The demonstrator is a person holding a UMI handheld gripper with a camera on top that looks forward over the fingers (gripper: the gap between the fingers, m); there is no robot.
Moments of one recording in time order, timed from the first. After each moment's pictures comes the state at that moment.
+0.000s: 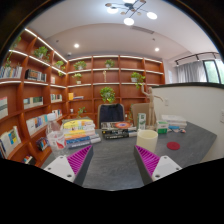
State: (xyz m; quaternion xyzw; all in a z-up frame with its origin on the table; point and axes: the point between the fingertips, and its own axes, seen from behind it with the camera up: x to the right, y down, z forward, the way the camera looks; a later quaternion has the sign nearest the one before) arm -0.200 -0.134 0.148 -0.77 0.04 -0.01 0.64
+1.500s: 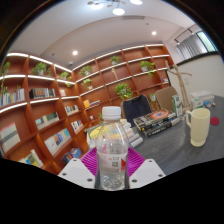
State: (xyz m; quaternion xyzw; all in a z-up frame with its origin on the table) arm -0.356 -0.020 0.129 -0.76 0.08 0.15 0.63
